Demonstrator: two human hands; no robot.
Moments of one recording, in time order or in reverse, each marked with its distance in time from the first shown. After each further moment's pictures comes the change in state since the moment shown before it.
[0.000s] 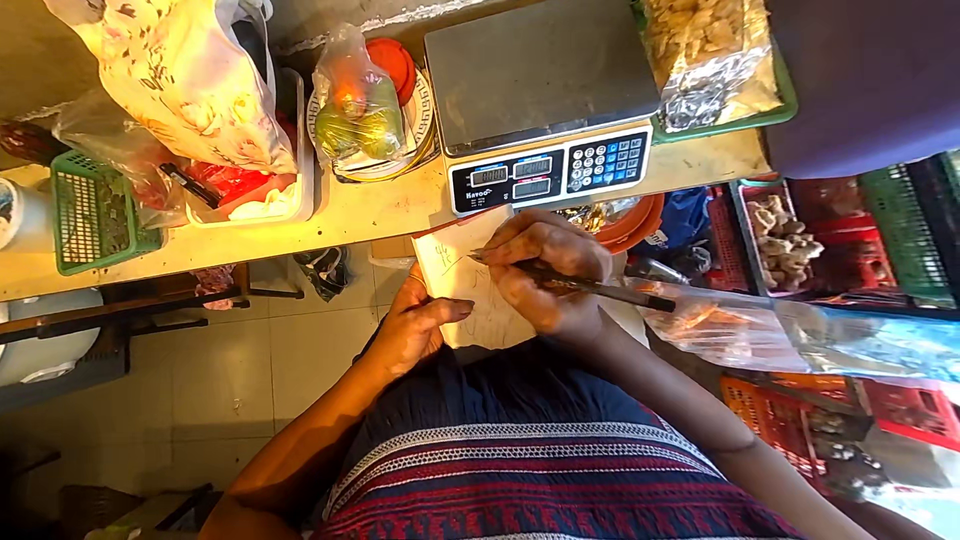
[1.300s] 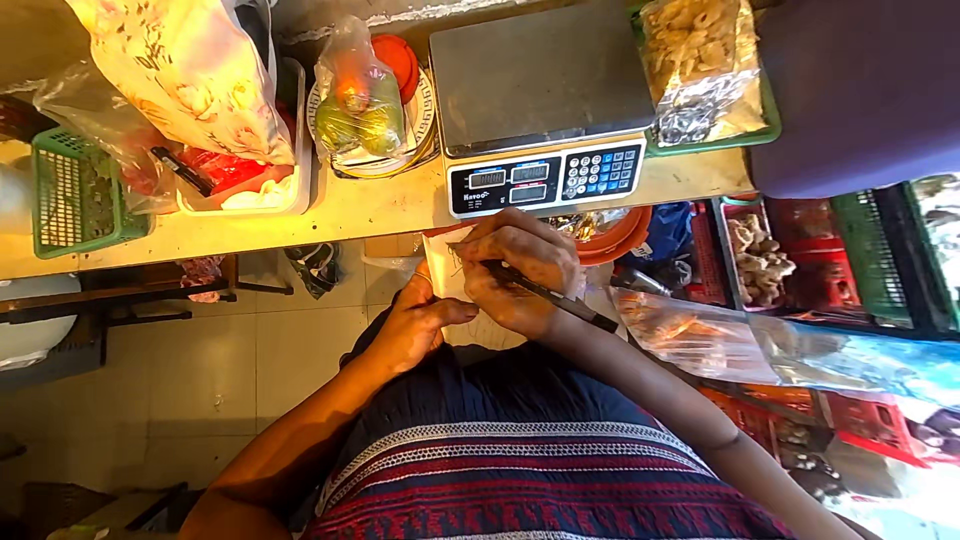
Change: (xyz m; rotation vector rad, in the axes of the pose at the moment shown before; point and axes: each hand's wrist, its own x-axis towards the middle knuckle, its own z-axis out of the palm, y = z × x) left_hand 0.002 -0.003 0.005 0.083 -0.017 -0.002; right_hand 0.013 -0.006 0.012 -0.150 -0.085 -0.035
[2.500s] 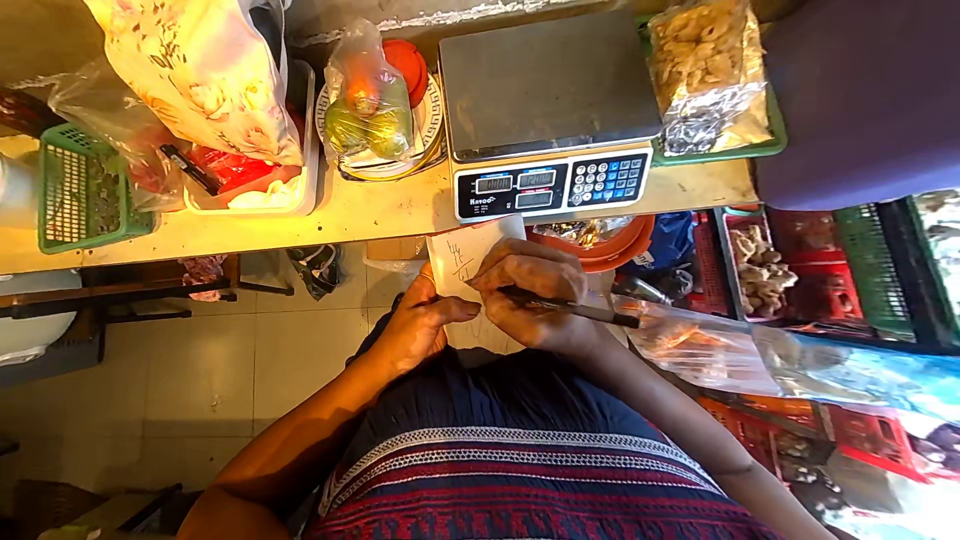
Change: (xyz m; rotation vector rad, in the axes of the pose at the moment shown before) left_hand 0.004 -0.001 -0.005 -0.092 0.016 -0.024; right_hand -0.021 0.011 -0.007 0.109 -0.089 0.051
